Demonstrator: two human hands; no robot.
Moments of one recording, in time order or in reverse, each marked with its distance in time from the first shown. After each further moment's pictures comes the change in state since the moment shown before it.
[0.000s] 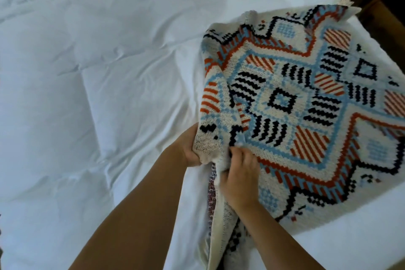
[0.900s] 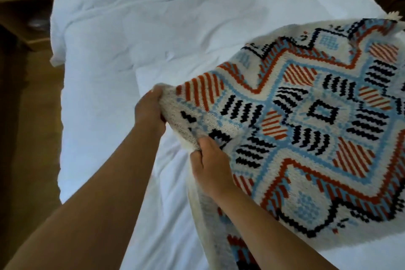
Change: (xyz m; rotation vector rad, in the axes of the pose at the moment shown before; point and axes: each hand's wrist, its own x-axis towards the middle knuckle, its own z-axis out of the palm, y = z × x) left_hand -0.135 0.080 -0.077 -0.073 0.612 0.895; right_hand -0.006 -0.153 0.020 0.446 -0.189 -0.298
